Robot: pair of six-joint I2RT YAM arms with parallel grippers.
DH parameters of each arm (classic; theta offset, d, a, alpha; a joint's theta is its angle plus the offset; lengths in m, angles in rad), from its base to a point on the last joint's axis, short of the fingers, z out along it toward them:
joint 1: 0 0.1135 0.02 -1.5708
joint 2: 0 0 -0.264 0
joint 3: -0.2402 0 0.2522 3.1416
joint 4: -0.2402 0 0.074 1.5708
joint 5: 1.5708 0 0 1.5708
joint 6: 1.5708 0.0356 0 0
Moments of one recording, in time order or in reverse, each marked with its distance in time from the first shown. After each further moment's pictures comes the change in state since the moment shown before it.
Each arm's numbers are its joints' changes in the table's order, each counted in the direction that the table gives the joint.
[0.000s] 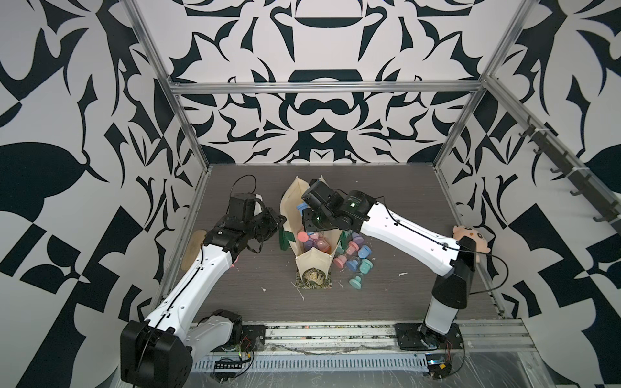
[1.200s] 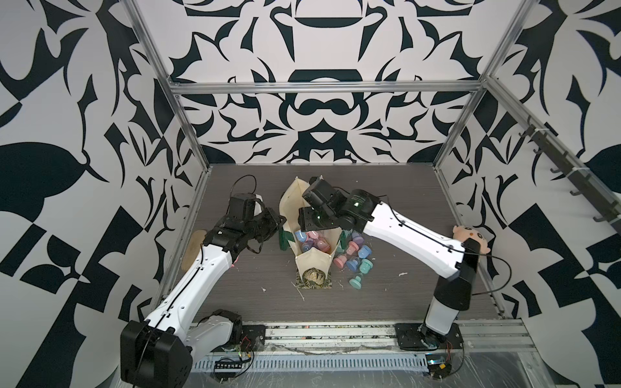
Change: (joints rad) left arm 0.000 0.000 0.000 -0.005 0.000 0.006; right arm 0.016 -0.085 -0.037 -0.018 0.034 -0.021
